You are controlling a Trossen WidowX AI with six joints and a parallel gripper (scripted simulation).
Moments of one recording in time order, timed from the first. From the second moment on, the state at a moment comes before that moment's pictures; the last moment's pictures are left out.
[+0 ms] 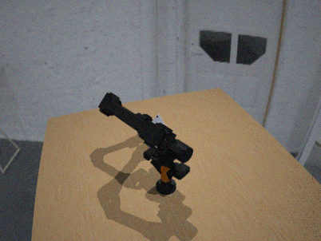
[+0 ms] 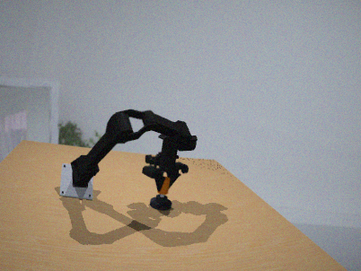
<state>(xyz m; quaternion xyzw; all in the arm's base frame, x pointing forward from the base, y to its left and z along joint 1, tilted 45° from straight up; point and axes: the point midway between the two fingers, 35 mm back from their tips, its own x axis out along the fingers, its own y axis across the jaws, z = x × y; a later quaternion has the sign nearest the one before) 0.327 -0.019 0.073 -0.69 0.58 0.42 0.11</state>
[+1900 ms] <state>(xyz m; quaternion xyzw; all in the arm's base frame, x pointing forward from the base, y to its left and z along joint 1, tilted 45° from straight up) 0.327 -0.017 0.075 -0.70 0.49 0.52 -0.02</state>
